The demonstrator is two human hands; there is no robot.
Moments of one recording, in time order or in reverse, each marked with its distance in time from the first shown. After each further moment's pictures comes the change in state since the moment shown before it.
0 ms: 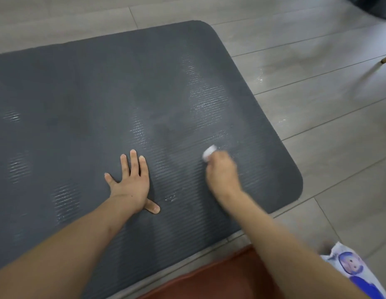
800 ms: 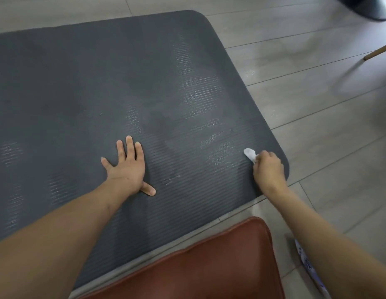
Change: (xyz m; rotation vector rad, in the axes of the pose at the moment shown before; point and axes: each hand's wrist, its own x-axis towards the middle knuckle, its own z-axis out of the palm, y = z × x) left_hand -0.003 -0.002 0.004 0.002 0.066 0.017; right_hand -0.021 0.113 -0.076 -0.254 -0.043 0.312
